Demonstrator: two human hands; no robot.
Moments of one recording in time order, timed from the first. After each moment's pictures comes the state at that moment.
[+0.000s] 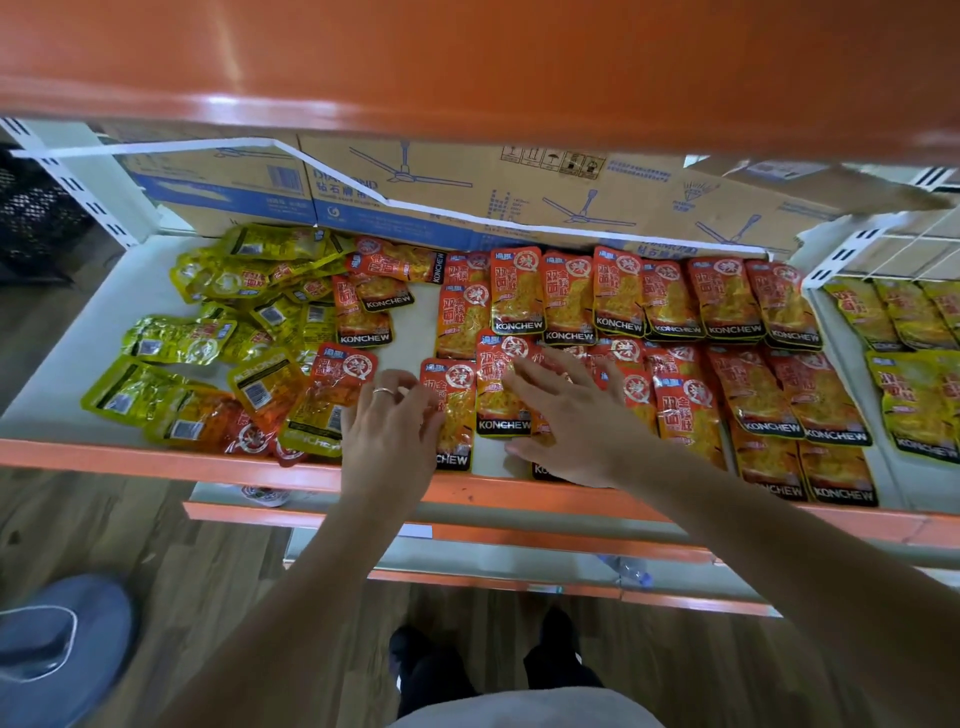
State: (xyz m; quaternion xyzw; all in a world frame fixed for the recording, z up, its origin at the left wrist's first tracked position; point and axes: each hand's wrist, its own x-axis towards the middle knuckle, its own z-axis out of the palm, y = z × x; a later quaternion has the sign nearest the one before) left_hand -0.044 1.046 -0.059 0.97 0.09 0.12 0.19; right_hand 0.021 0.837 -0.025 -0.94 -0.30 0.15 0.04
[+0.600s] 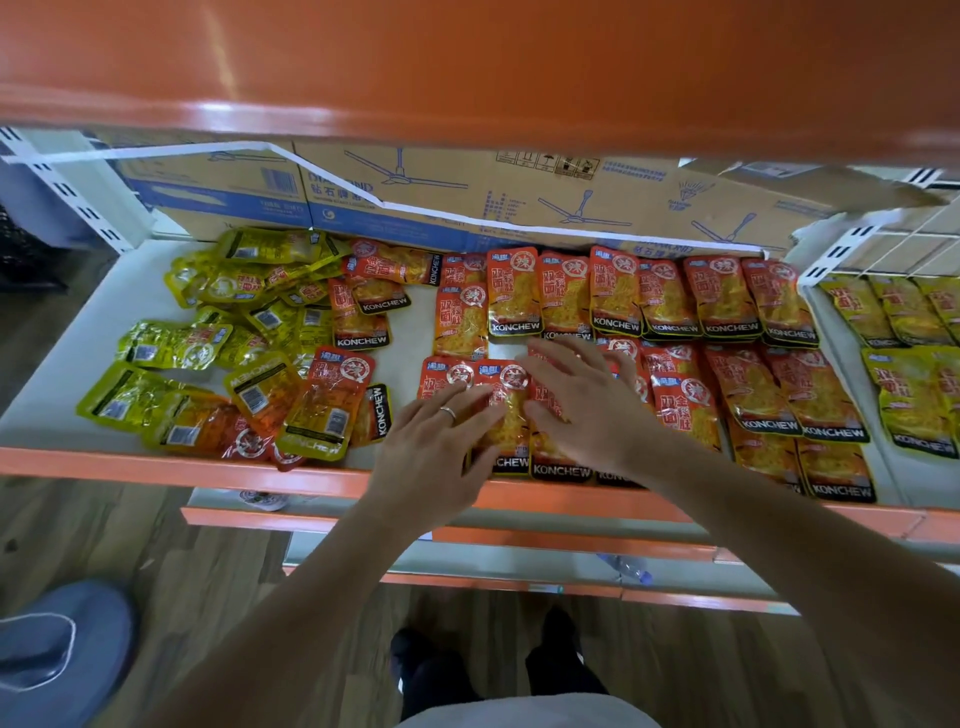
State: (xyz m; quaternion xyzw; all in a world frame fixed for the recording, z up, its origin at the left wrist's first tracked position) left_hand -0.043 1.032 -0.065 0.98 -0.13 0.06 0.16; right_hand 0.029 0.831 -0.024 -0.96 -0.26 0.09 0.10
